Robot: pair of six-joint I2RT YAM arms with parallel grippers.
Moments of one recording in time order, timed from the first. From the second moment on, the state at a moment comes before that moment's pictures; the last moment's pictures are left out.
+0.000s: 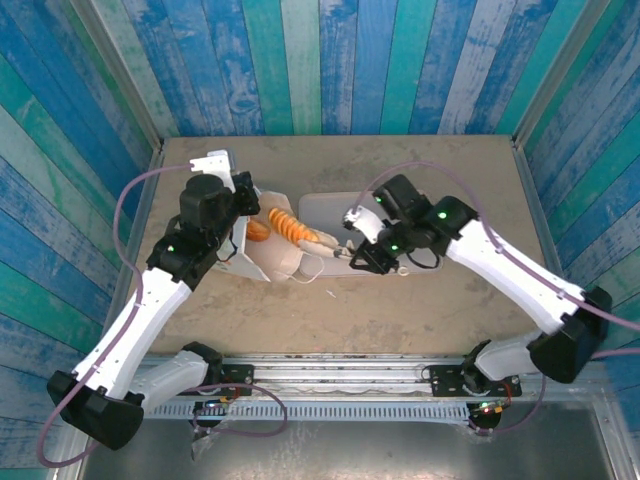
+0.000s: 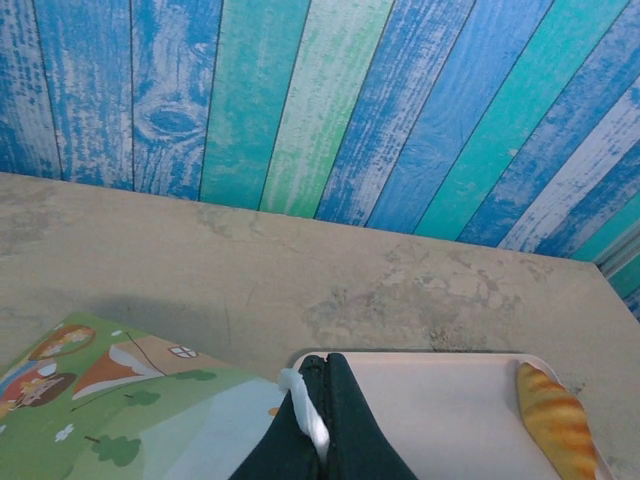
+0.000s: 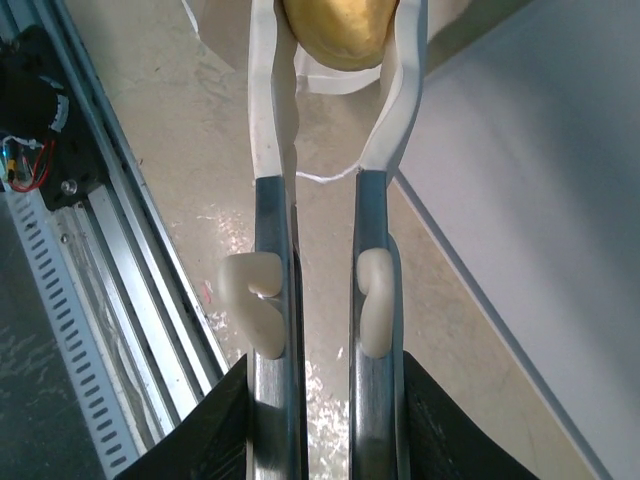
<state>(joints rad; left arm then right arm) -0.42 1.00 1.02 -0.30 -0.21 -0.37 0.74 1.35 1.33 -1.01 -0.36 -0.13</state>
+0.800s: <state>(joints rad) -0.42 1.01 1.02 -0.29 -0.23 -0.38 0.27 1.16 0.90 -0.85 -0.68 0.11</state>
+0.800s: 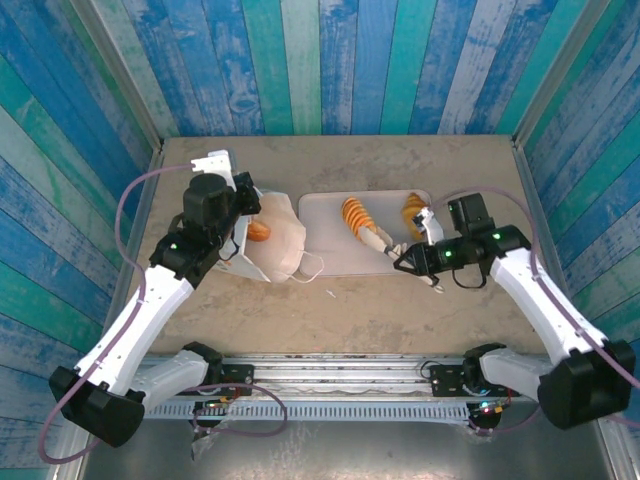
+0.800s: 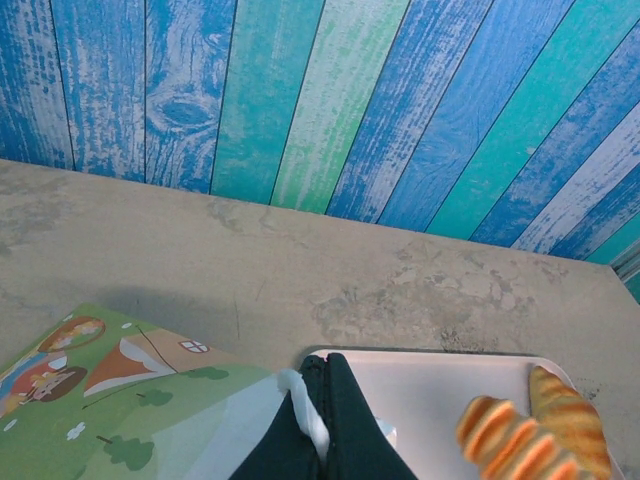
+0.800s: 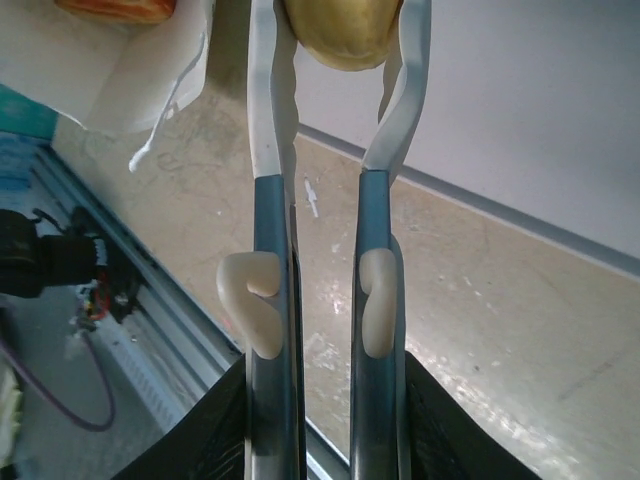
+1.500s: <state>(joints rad) -0.43 1.01 1.01 -0.26 -0.21 -0.39 0.18 1.29 0.82 -0.84 -0.66 0.19</state>
